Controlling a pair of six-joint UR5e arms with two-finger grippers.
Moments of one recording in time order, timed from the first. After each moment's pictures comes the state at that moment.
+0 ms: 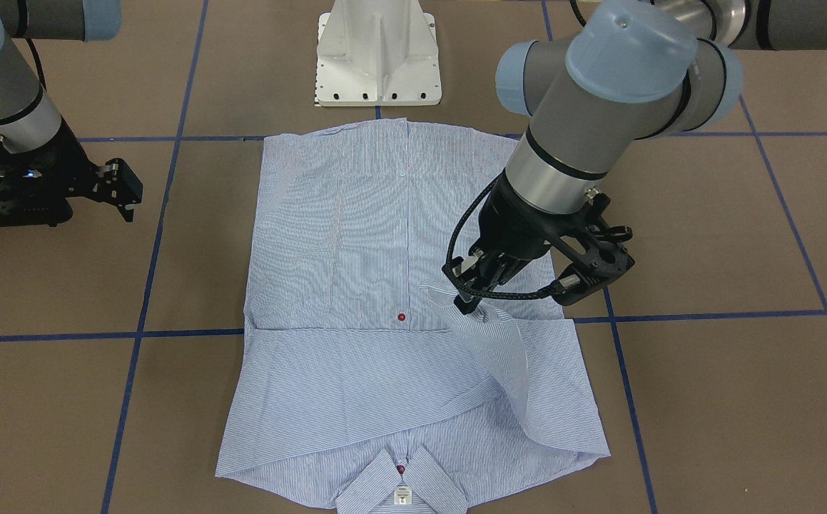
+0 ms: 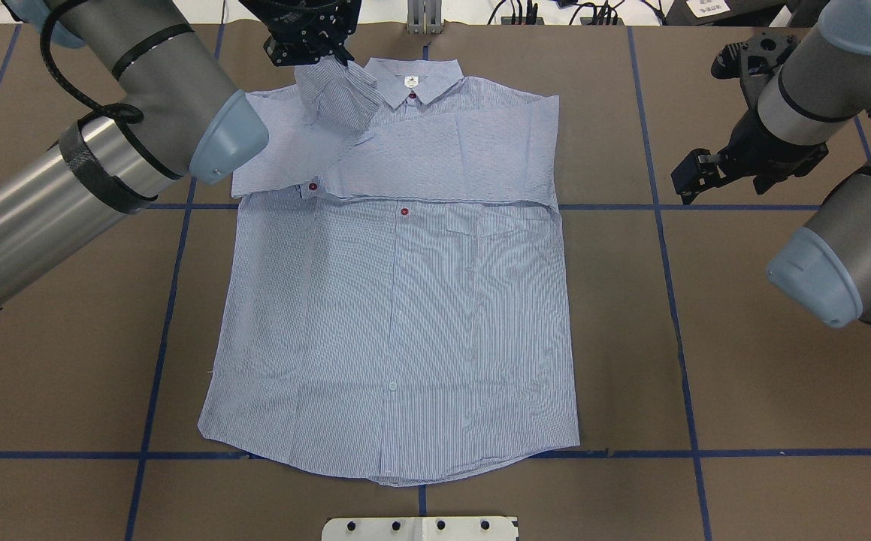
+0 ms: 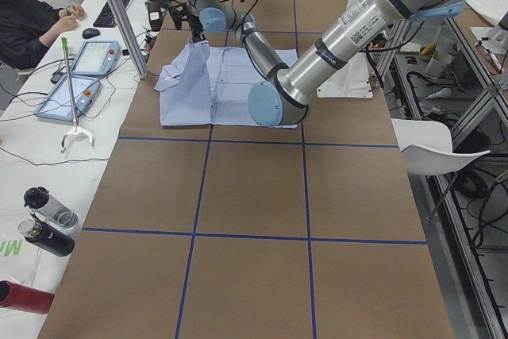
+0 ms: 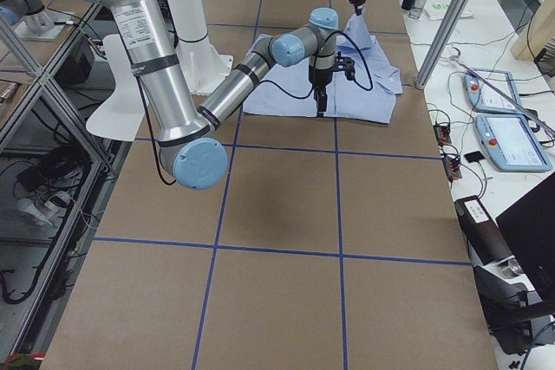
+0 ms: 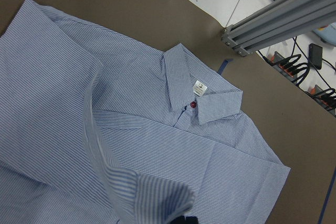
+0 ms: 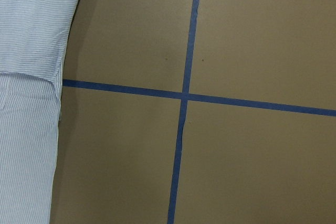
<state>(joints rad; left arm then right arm) -0.92 -2.47 -1.49 -1.80 -2.11 -1.62 0.95 -1.21 2.00 -1.88 2.06 0.67</state>
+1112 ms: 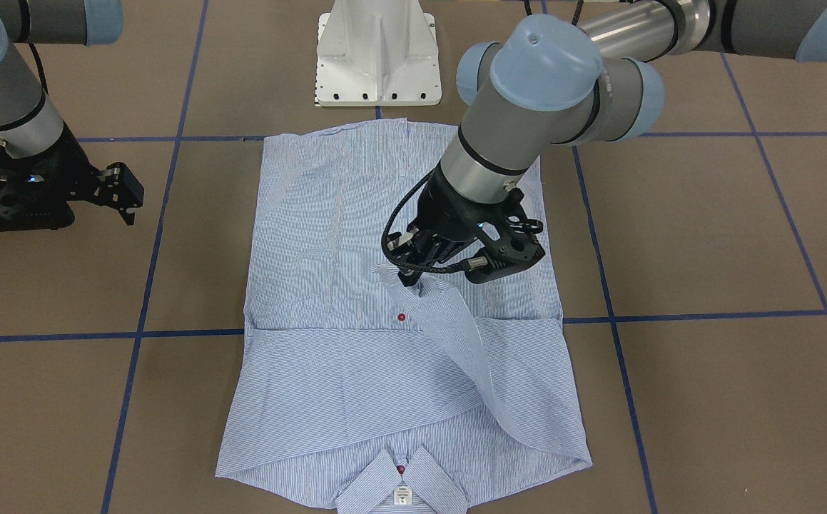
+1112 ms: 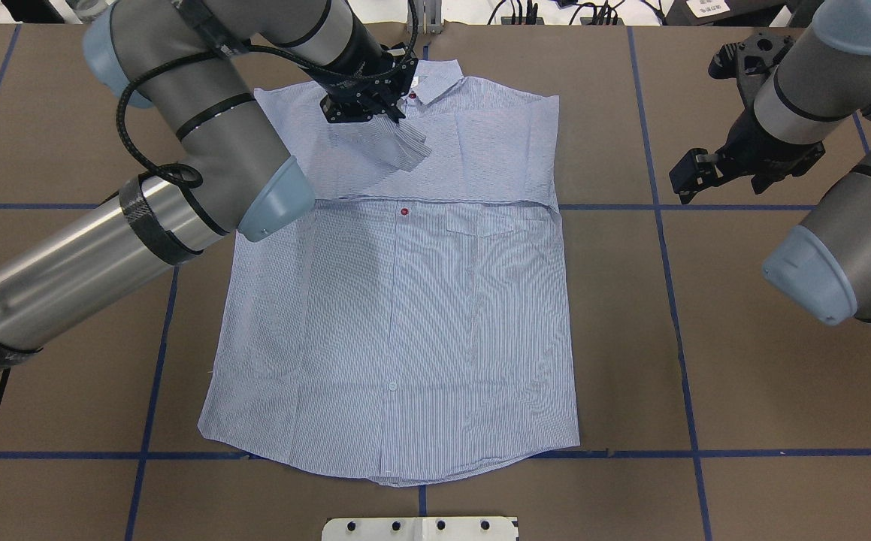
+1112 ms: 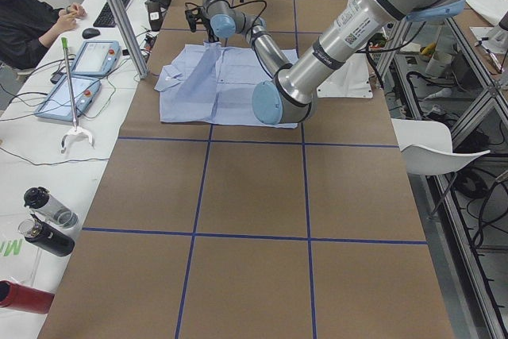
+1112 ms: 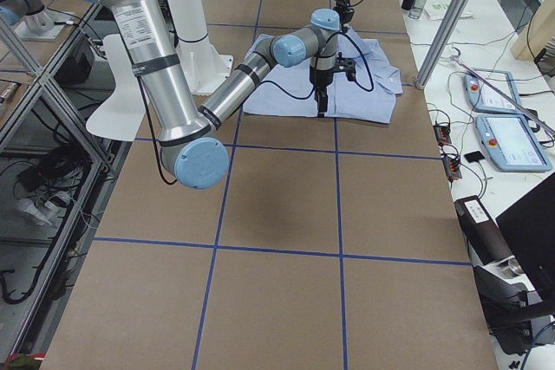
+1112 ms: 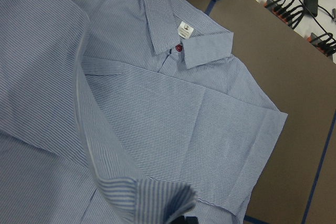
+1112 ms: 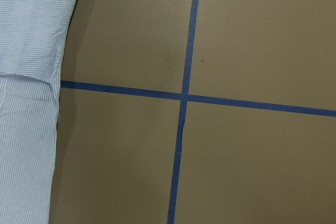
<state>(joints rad) -0.80 -2.47 -1.45 -1.92 -2.10 -1.61 0.95 -1.21 1.99 -1.88 2.06 0.67</state>
